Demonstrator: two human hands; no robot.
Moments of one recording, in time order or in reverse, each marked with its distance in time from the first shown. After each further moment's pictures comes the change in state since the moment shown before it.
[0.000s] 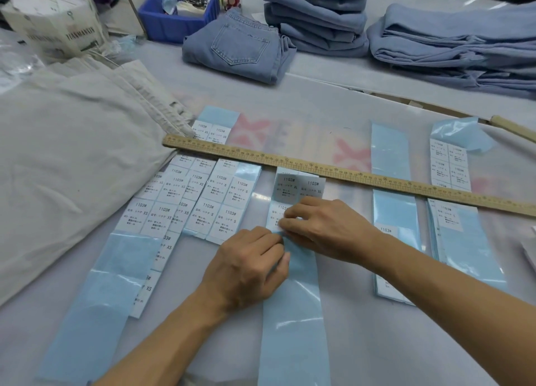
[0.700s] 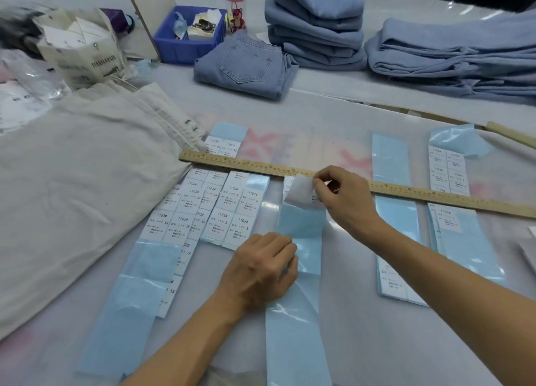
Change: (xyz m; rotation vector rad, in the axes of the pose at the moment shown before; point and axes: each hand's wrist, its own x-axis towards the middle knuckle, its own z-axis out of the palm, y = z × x) left_hand 0.002 0.002 -0.006 -0.007 -0.072 -0.020; right_hand 0.026 0.007 -0.024 0.675 0.482 0.856
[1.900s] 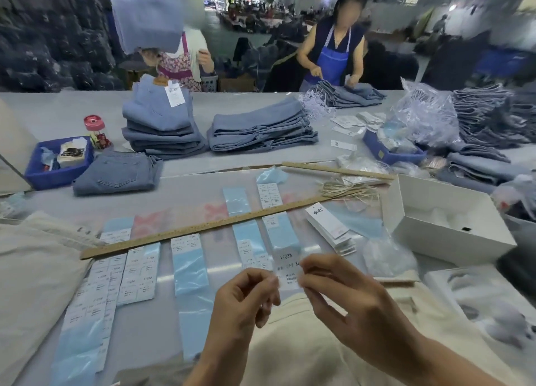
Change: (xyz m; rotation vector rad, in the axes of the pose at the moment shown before) left_hand 0.052 0.265 -0.212 -1.561 -0.221 -0.712; right_hand -0.328 -0.159 -0.257 -0.373 0.294 -0.452
